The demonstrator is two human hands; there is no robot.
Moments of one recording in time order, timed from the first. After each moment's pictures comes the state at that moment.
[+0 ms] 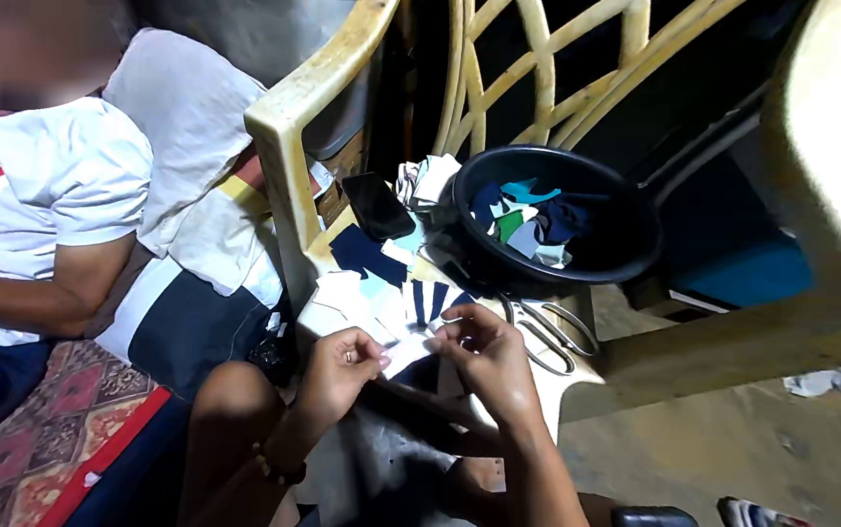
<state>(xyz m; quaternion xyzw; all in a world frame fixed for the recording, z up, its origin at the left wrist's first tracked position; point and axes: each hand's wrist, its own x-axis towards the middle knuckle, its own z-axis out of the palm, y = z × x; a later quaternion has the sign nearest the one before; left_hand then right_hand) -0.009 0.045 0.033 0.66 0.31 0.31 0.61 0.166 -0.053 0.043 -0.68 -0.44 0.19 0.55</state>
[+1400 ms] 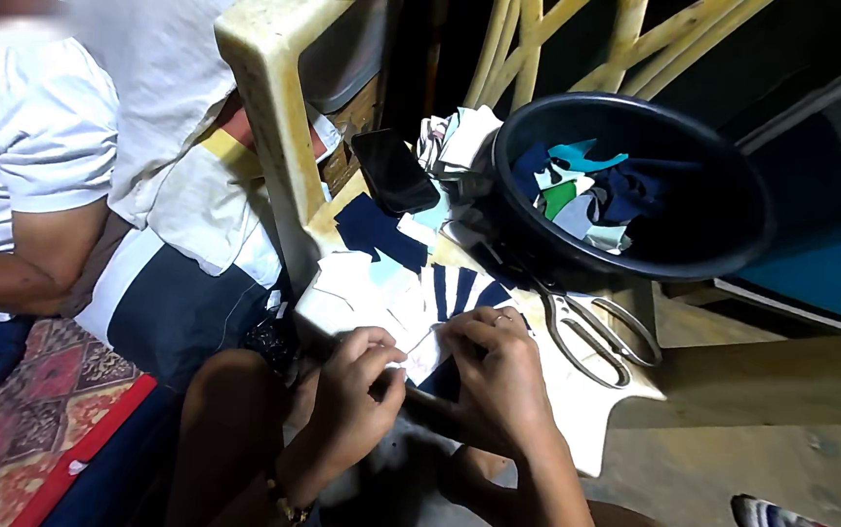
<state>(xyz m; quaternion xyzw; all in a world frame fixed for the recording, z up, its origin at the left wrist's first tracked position) -0.002 0.035 -0.013 0.83 0.25 0.42 0.27 0.166 -0.039 0.013 -0.74 -0.55 -0.01 0.38</state>
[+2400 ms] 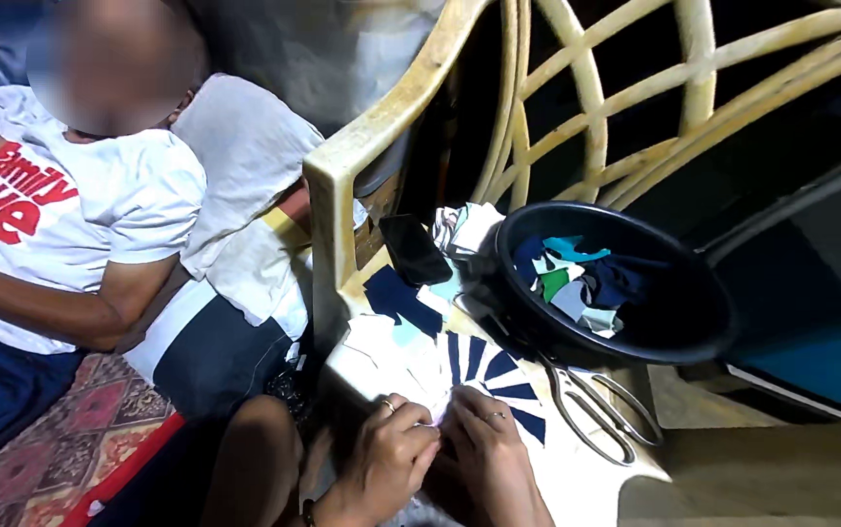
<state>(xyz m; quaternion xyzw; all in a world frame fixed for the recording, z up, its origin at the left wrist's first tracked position) 0.006 0.035 -0.029 0.87 0.17 0.41 0.21 0.139 -0.050 -0.005 -0.72 -0.58 -0.08 0.37</state>
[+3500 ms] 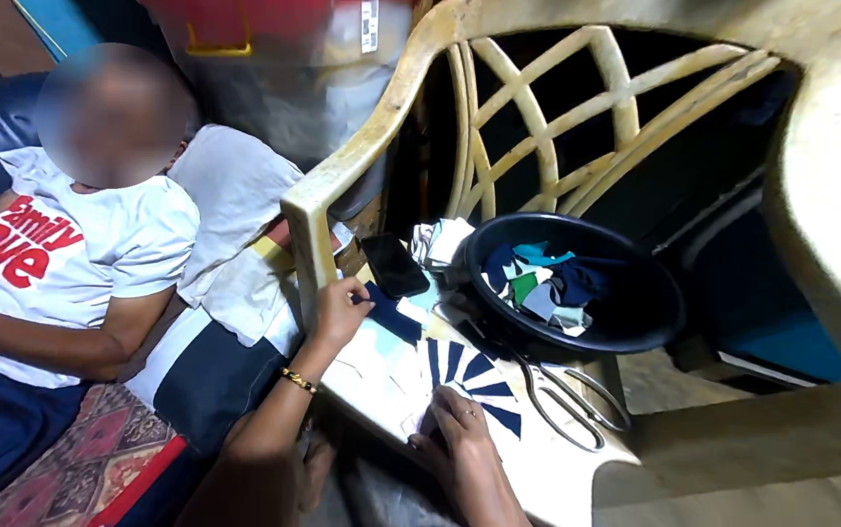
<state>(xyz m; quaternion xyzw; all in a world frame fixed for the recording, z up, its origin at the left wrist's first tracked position) 0.045 0.164 0.083 0.80 0.41 0.27 0.35 0.135 -0.056 -0.001 -0.72 -0.59 -0.04 0.36</state>
